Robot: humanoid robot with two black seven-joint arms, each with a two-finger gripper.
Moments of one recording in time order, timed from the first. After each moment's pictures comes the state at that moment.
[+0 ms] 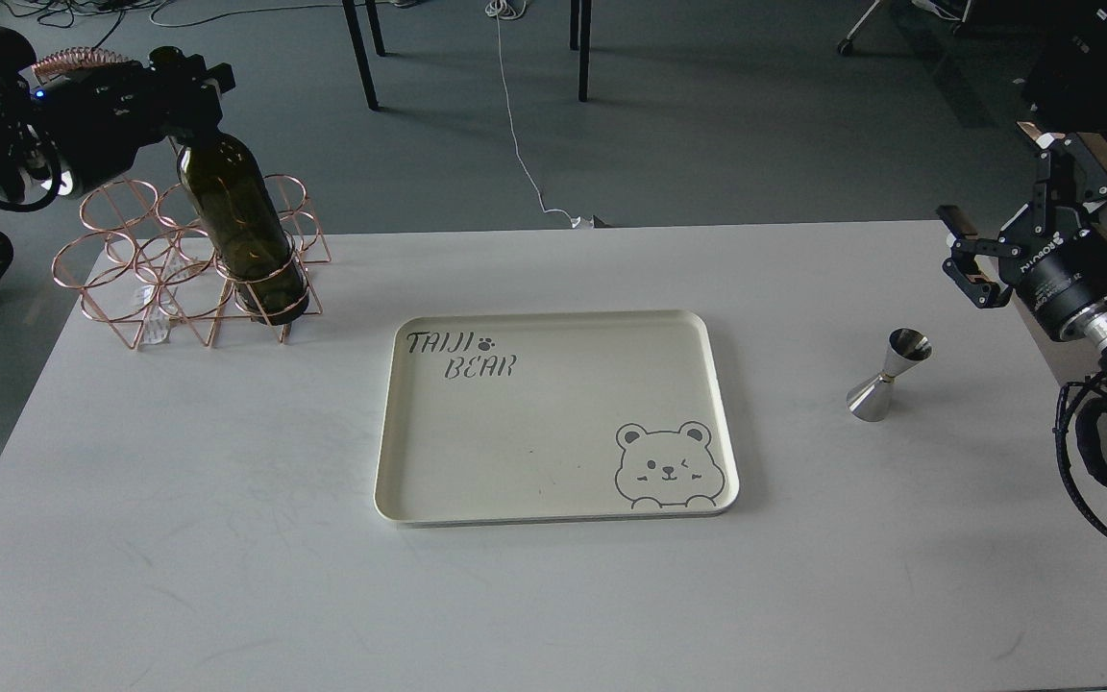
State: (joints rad) left arm -0.91 0.64 -0.85 -0.77 2.00 -0.12 -0.49; right arm 0.61 -0.80 0.54 1.12 -0.03 0.22 0.49
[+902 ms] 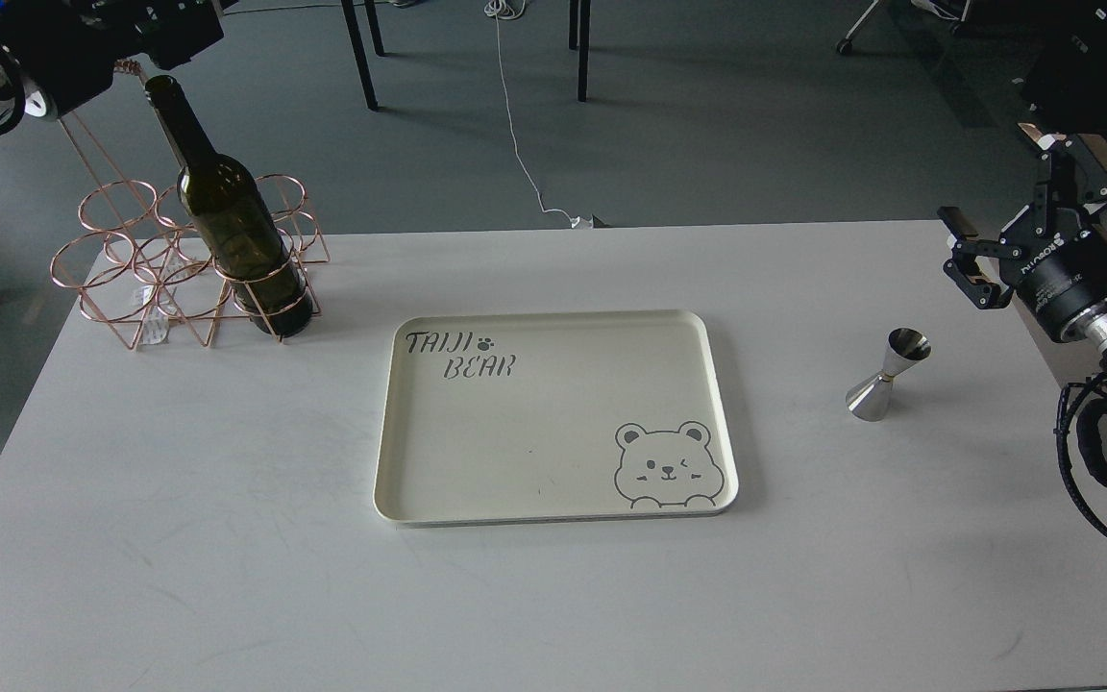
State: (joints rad) left arm -1.03 0.68 -0.86 -0.84 1.84 -0.12 -0.49; right arm 0.61 -0.80 0.54 1.12 -0.03 0.22 0.49
